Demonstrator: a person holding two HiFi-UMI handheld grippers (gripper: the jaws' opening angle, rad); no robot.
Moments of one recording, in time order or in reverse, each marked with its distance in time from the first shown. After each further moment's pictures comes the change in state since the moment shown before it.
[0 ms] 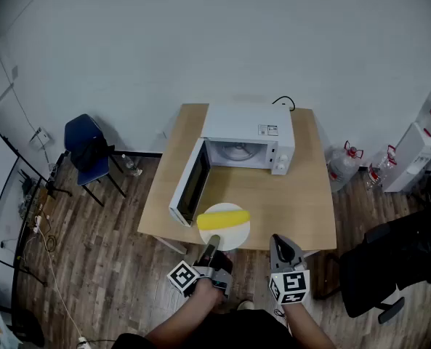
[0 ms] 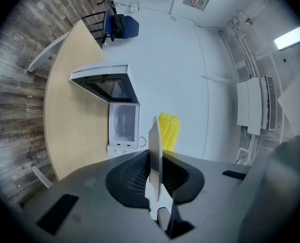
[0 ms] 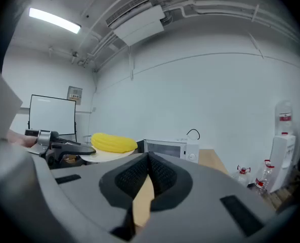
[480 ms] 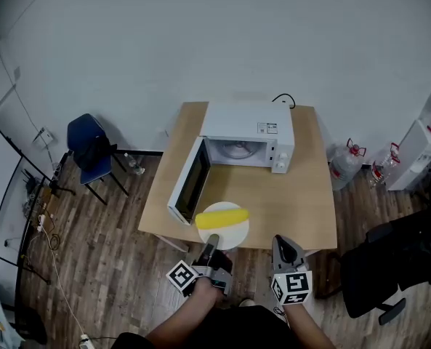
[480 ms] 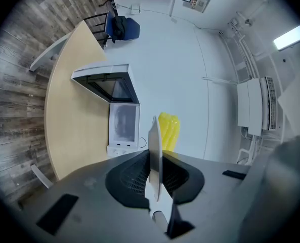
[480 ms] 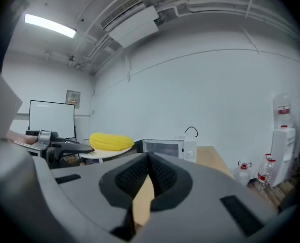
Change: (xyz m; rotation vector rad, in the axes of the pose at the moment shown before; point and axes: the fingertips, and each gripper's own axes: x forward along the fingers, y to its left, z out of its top) left arm 0.004 -0.007 -0.010 -0.025 -0.023 -0.005; right arm -0.007 -0.019 -0.006 0.040 -0.010 -0.001
